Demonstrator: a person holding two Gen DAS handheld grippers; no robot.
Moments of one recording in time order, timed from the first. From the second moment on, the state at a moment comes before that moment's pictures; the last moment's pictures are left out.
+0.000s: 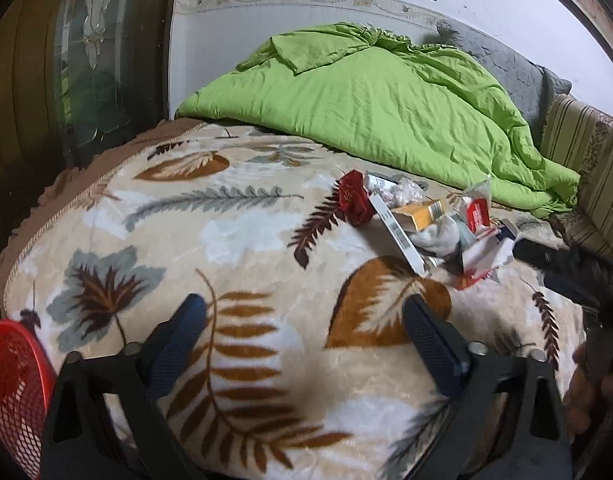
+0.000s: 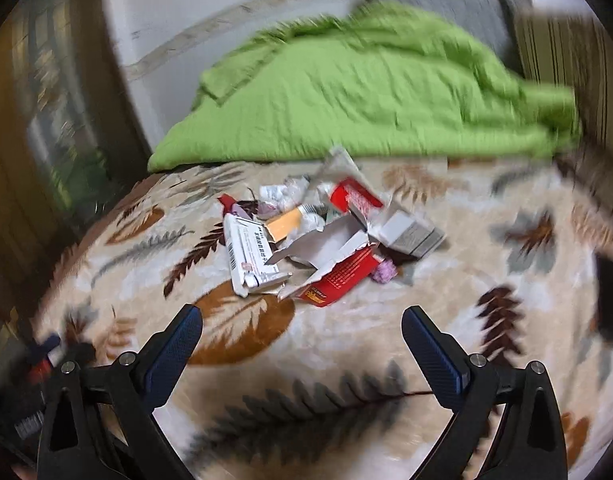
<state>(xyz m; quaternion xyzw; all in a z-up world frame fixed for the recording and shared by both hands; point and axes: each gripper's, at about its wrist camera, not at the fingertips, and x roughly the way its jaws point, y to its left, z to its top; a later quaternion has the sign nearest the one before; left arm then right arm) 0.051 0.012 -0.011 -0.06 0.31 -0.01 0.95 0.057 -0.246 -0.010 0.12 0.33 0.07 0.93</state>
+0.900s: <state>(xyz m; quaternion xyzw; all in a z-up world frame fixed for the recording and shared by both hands) 0.227 -0.051 -0.050 -0.18 0.49 -0.13 0.84 0.113 -0.288 -0.040 0.24 0.38 0.02 0.89</state>
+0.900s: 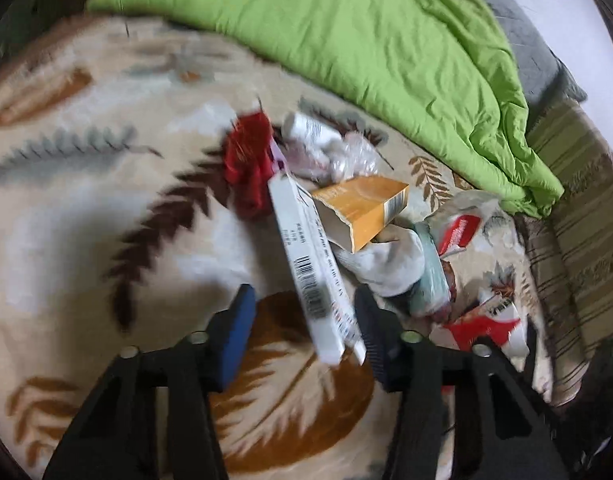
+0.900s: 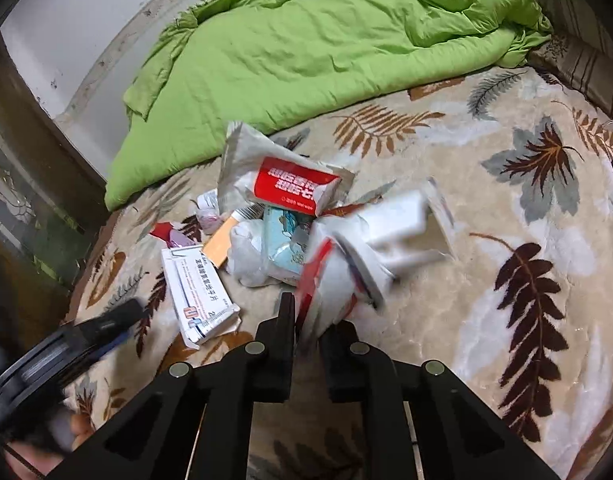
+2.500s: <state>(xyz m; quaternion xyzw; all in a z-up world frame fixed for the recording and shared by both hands) 0.077 0.043 -0.018 -0.08 0.29 -0.03 0.95 0.075 -0.175 0.002 0.08 0.30 0.17 0.94</state>
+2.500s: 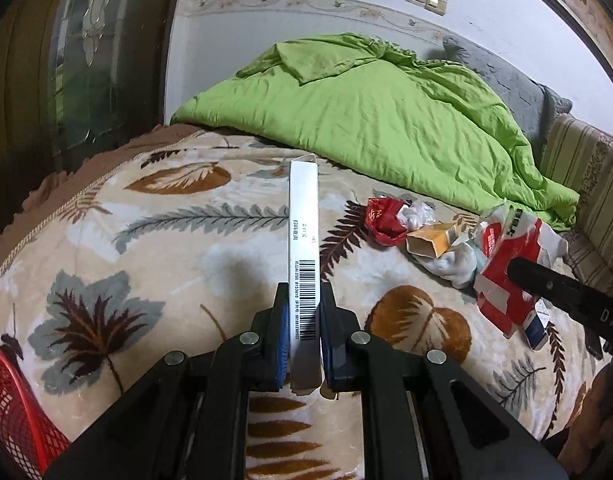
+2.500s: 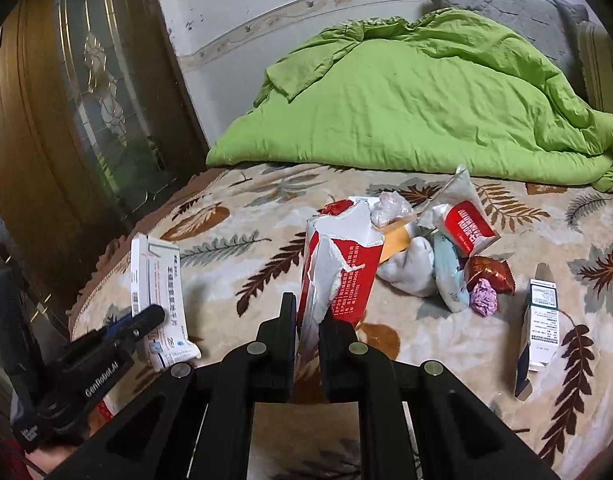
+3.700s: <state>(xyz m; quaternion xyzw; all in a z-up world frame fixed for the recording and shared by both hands) 0.093 0.043 -0.034 -0.08 0.29 -0.01 0.95 0.095 -0.170 -0.020 0.08 0.32 0.18 0.93</state>
